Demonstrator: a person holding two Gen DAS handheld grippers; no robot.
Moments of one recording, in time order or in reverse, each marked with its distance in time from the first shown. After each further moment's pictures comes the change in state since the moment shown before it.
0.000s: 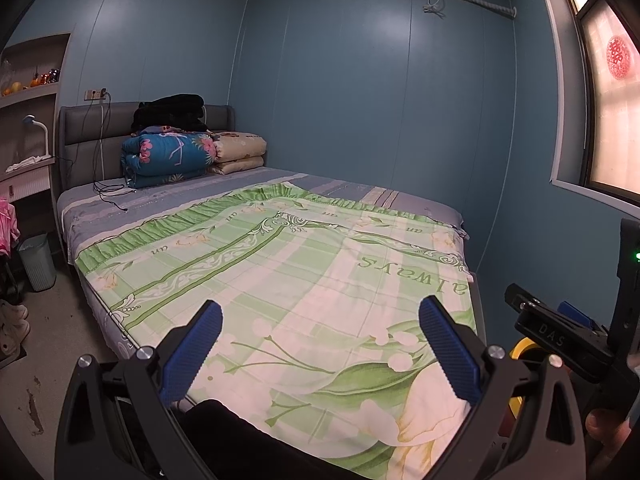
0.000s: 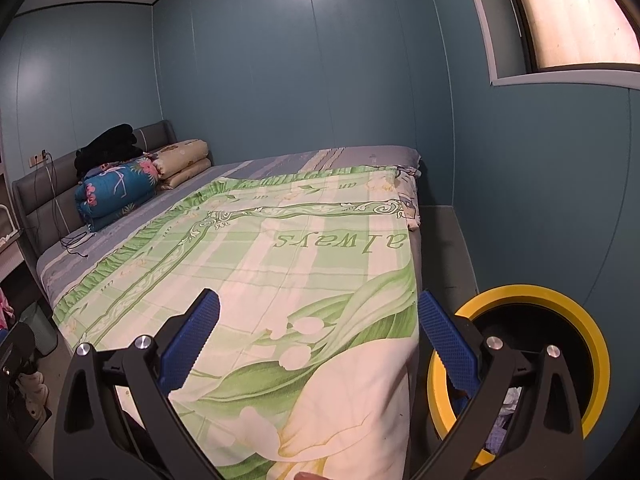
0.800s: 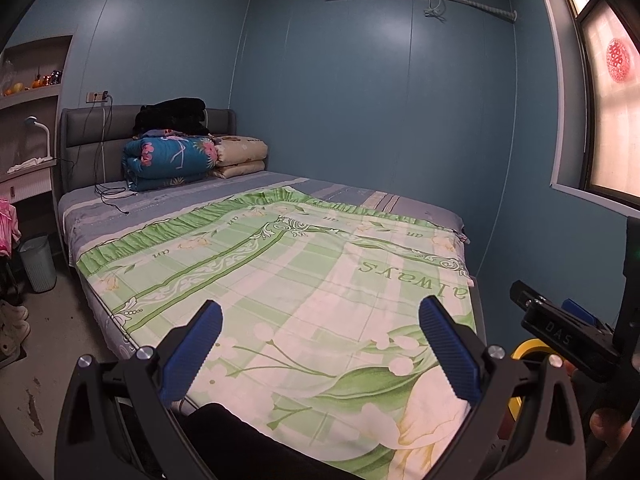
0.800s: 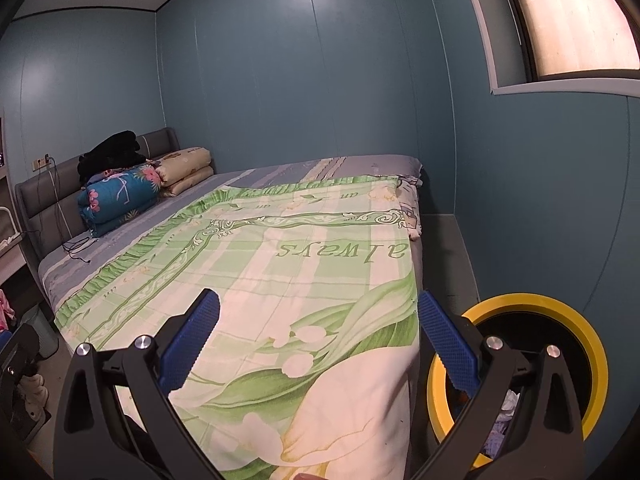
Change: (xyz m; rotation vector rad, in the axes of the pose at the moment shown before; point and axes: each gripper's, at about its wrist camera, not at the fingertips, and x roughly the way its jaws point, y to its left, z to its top) left arm -0.003 -0.002 0.002 0.001 -0.016 0.008; right arm -0.008 0.003 0.003 -0.002 -0.032 0.004
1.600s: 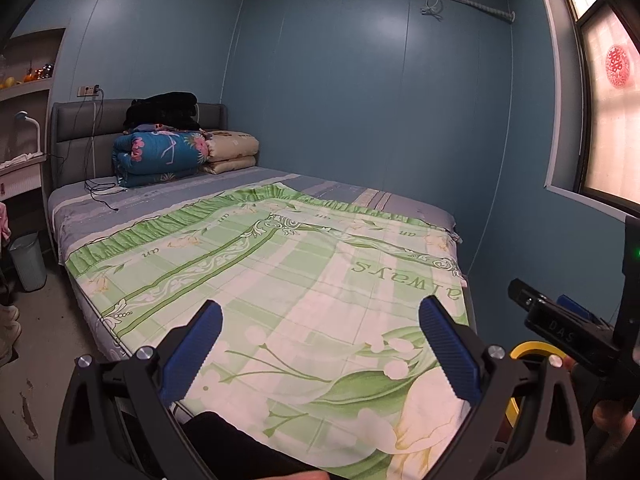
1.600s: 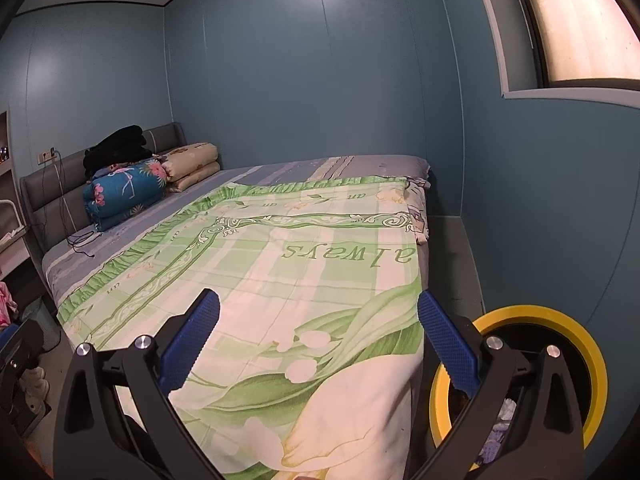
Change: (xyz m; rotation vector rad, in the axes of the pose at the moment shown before) left arm 0.010 0.007 0.010 -0.009 0.012 -0.036; right arm 0.003 0.002 0.013 -0.017 0.008 0.020
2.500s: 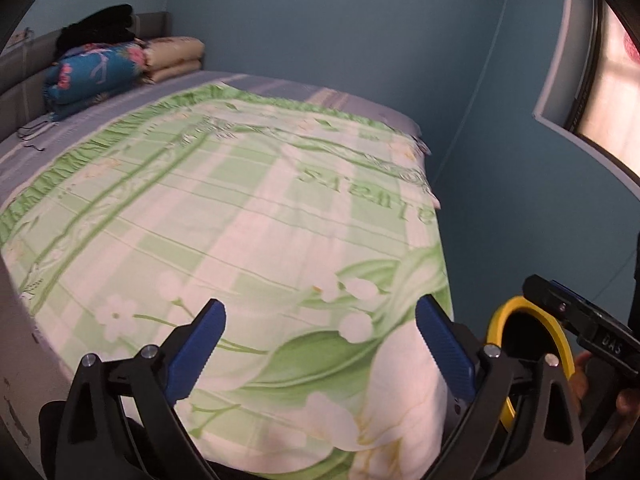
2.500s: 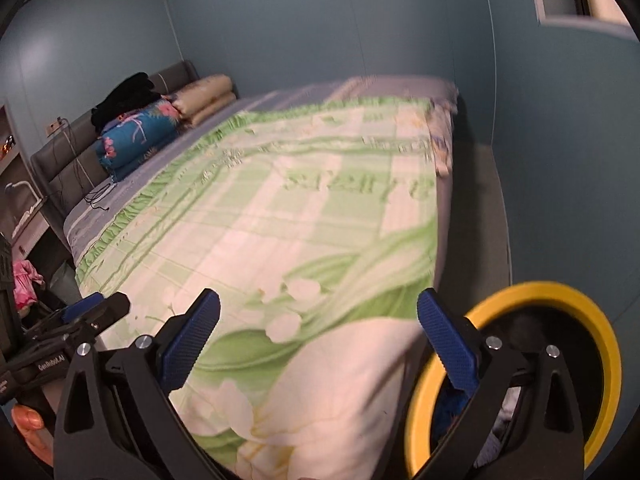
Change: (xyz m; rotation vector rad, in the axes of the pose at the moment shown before) left arm 0.149 -0.035 -0.007 0.010 0.381 -0.170; right arm 0.079 -0.045 0.004 -0.001 0.290 0.121
